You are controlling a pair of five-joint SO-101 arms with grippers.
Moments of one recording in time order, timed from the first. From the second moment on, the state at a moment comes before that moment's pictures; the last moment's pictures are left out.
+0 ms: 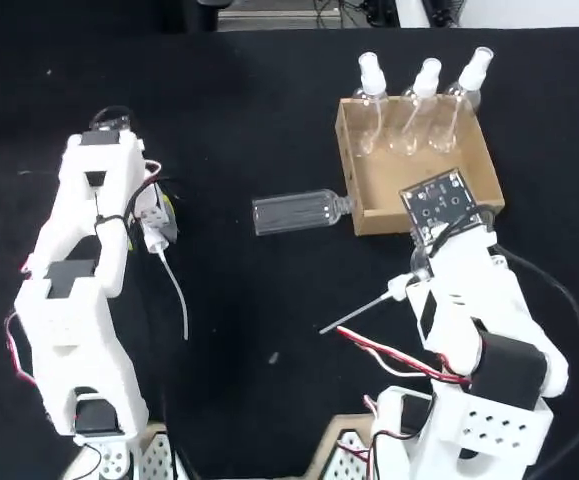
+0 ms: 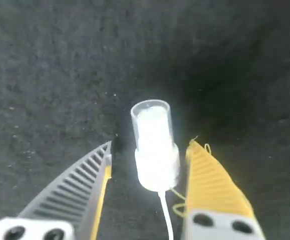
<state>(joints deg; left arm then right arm) -9.0 27.5 -6.9 78.9 11.1 16.0 -65.1 37.1 89.2 35.5</state>
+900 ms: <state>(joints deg) -7.8 -19.1 14.1 70.8 6.3 -15.9 -65.1 43.8 68.1 8.8</state>
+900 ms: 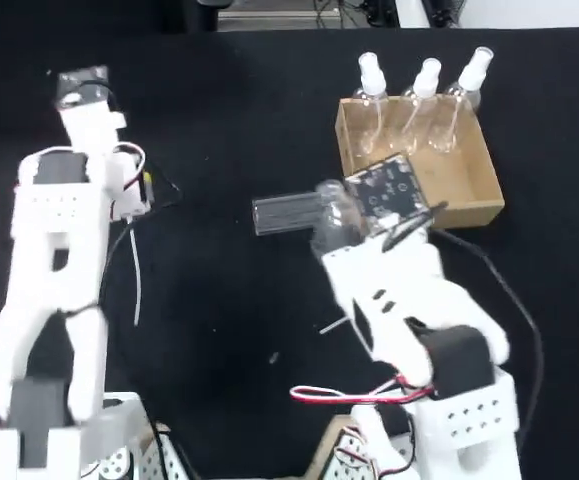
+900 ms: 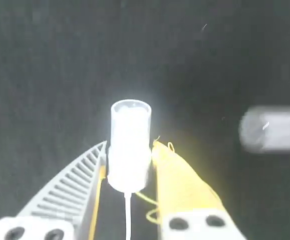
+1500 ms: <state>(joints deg) 2.3 -55.4 31.1 25.7 6.2 -24.4 -65.0 71.1 24.2 -2.9</state>
